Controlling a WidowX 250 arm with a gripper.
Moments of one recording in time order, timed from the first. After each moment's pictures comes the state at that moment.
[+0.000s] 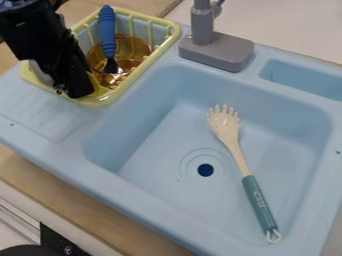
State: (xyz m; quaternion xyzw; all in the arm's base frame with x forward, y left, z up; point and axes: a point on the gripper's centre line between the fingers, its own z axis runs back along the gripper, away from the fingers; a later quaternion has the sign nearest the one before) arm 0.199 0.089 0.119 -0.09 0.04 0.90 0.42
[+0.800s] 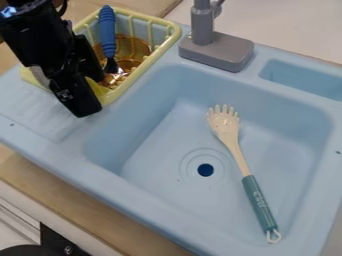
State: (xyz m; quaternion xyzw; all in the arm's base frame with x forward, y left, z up) arm 0.196 0.086 0.121 -0.11 0.05 0.90 0.42
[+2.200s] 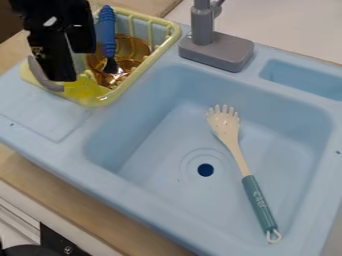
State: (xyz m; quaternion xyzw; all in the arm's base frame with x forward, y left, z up) arm 0.205 0.090 0.157 0.01 0.01 0.83 0.56
